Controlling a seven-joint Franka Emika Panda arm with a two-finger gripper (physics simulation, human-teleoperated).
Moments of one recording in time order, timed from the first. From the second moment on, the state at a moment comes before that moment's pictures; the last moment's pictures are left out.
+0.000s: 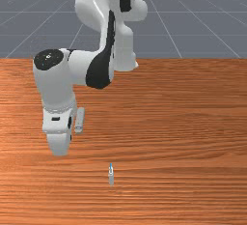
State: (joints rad) arm -0.20 0.95 -0.05 -1.15 0.02 2.02 -1.07
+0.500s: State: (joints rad) arm -0.20 1.22 -0.05 -0.90 0.01 1.99 -1.06
